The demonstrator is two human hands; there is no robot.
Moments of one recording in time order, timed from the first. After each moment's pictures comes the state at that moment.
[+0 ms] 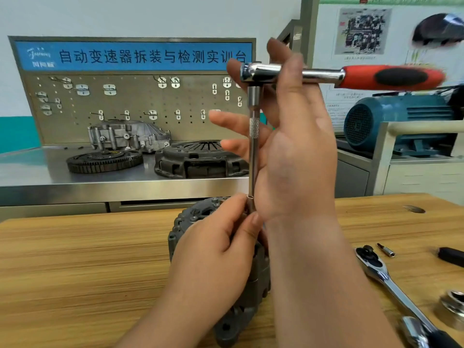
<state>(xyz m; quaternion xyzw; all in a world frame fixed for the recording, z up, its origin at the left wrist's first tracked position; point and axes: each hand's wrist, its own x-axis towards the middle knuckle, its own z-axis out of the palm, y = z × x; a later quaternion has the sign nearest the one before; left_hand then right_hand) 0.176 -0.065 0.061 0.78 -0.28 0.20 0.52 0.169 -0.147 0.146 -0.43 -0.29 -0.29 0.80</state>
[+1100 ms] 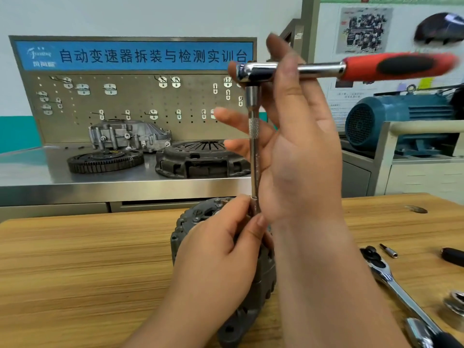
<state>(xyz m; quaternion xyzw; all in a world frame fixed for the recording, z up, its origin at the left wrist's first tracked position) 0.172 -0.066 0.064 0.79 -0.26 0.20 0.51 0.168 -0.148 0.145 -0.44 -0.30 -0.29 0.79</state>
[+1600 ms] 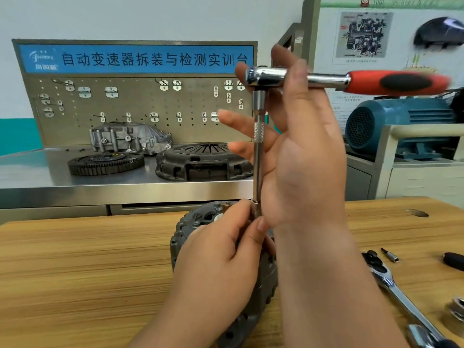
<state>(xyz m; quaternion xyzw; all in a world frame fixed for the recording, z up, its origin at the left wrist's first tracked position) 0.171 -0.066 0.064 0.79 -0.27 0.21 0.51 0.170 -0.150 0.145 -0.43 -0.29 -0.29 0.80</state>
